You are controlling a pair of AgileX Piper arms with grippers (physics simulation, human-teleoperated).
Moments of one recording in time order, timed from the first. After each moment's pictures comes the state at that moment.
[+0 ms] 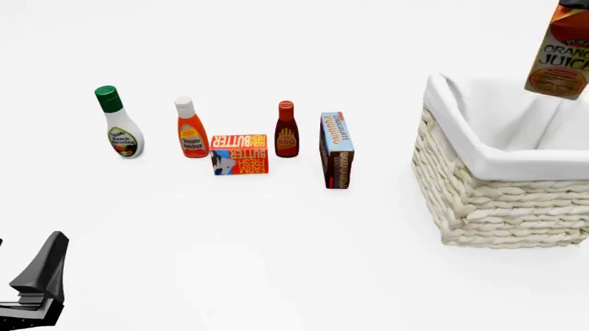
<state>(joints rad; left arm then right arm) 0.00 0.00 0.00 0.00 0.00 -0.02 1.04 -1.36 0.76 0.32</state>
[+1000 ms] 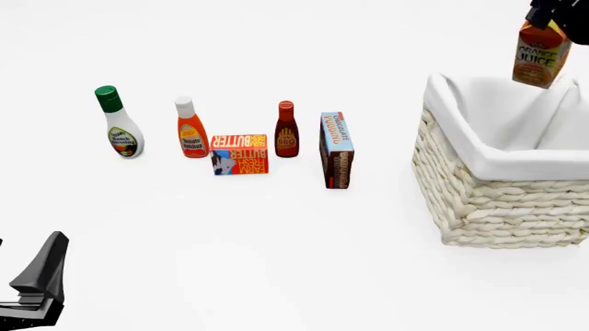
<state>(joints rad) 0.00 0.00 0.00 0.00 0.00 -0.18 1.50 -1.46 0.40 0.31</state>
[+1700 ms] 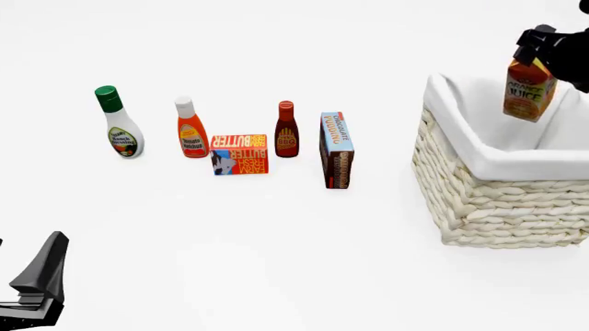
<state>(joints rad) 0.00 0.00 0.00 0.00 0.00 -0.20 1.53 -1.35 0.35 0.33</state>
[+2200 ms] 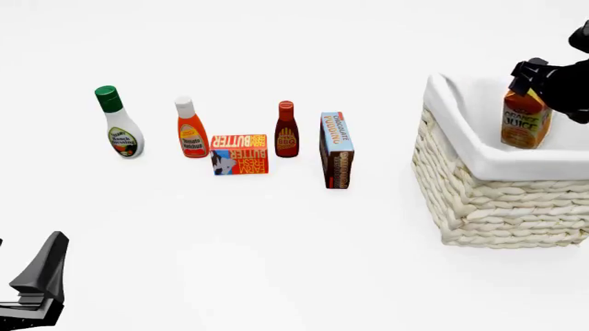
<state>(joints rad) 0.00 0.00 0.00 0.00 0.00 -0.22 1.53 -1.23 0.33 0.33</state>
